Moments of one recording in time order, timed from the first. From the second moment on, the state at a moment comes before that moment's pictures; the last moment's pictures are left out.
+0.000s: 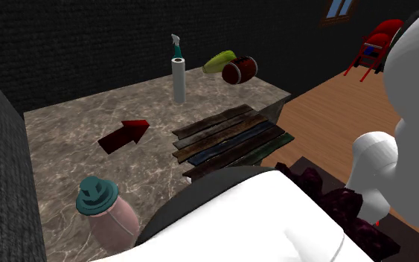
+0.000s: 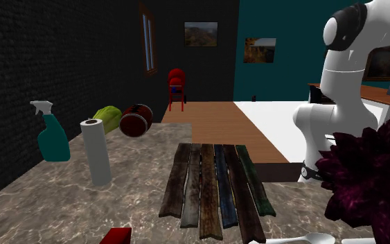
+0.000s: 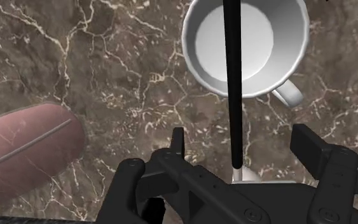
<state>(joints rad) 0.85 0.17 0.56 -1.85 -0.19 1.86 -0.08</state>
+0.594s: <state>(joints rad) 0.87 0.31 0.55 -1.63 -0.18 1.51 -0.12</state>
